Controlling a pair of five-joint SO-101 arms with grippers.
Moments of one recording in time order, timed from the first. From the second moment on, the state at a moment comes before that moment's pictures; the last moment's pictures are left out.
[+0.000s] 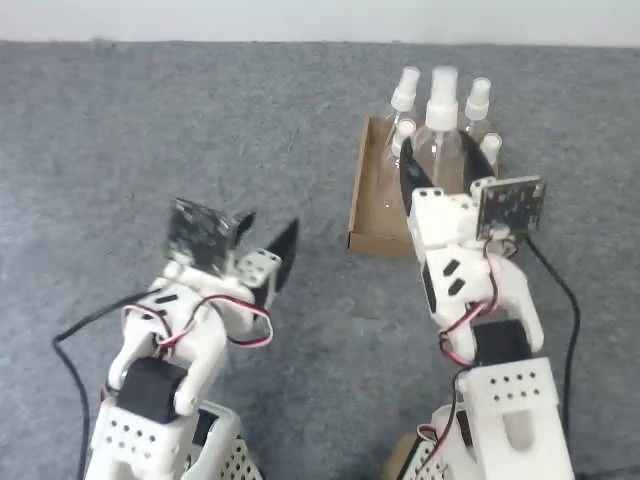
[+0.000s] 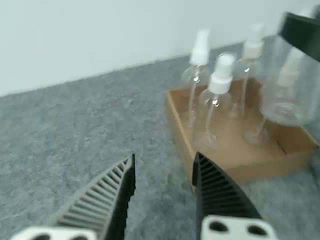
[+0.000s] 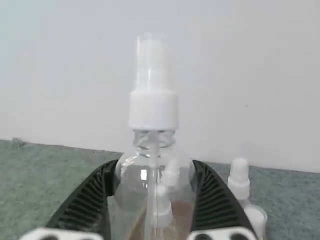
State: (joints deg) left arm 14.1 -77.8 63.5 53.0 3.0; right arm -12.5 -61.1 60.7 12.1 -2.2
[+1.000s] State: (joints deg) left arm 17.9 -77.6 69.1 46.7 0.4; right arm -32.5 -57.3 45.3 41.1 -9.2
